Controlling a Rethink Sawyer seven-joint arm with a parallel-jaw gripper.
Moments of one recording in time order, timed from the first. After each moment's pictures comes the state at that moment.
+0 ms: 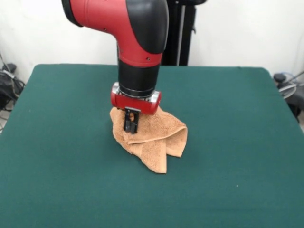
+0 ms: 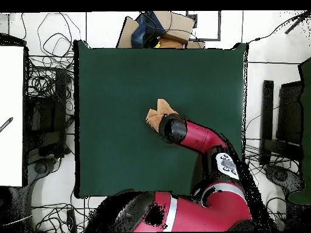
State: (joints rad) arm -0.30 -0.43 -0.07 1.66 0.04 0.24 1.57
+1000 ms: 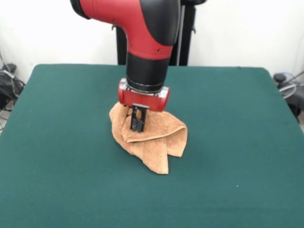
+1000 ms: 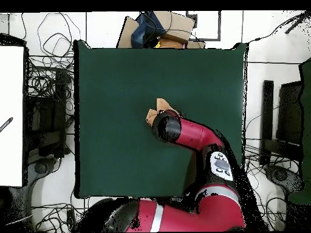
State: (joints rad) arm -0.25 -0.48 -0.08 1.66 0.04 0.23 1.57
